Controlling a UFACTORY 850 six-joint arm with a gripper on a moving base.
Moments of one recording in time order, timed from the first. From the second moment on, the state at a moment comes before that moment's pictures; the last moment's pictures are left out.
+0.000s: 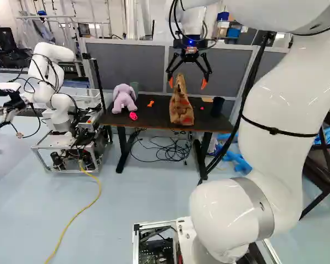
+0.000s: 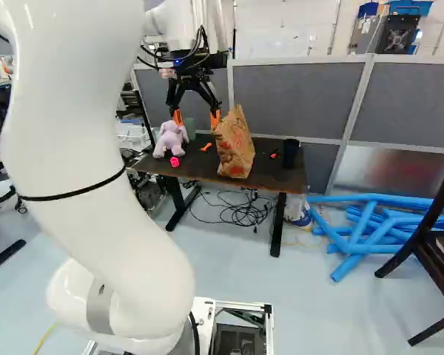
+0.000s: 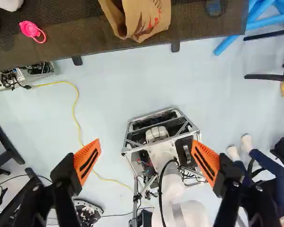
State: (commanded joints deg) arm 1.5 -8.7 -83.0 -2.5 -77.8 20.5
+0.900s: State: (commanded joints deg) arm 1.4 -7.4 -78.8 -2.3 -70.8 19.4
